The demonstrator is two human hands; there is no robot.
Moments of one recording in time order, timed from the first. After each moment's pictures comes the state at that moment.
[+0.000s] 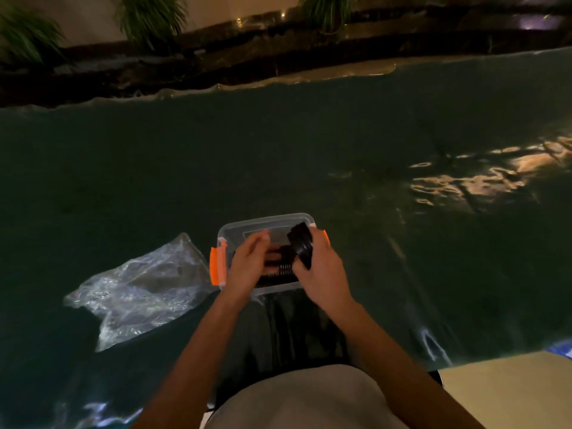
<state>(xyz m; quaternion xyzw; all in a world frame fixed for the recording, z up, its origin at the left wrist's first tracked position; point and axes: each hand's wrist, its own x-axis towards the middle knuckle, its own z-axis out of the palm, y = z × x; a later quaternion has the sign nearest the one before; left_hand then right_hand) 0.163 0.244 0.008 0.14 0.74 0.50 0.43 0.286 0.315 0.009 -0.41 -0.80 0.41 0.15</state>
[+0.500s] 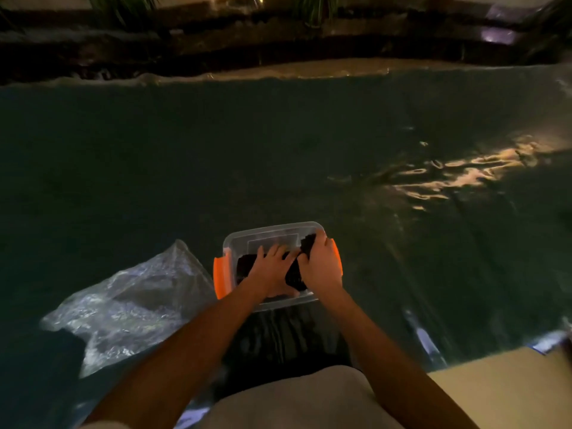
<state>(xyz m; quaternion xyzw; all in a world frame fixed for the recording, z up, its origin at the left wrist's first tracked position) 0.115 0.281 -0.107 0.64 0.72 -0.05 0.27 0.222 0.332 -0.022 -0.57 -0.76 0.32 0.02</state>
